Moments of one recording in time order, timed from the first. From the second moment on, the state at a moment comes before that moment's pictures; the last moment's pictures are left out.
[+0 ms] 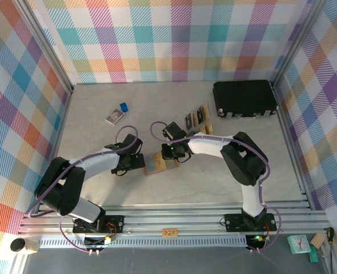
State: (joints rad) left arm -0.48 1.49 0.72 -0.52 -0.22 -0.71; right arm 0.81 1.96 1.24 -0.36 -0.19 0.60
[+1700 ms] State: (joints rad) left arm -0.48 1.31 0.77 -0.60 -0.09 -0.69; right arm 0.83 1.78 1.18 -0.45 -0.15 0.60
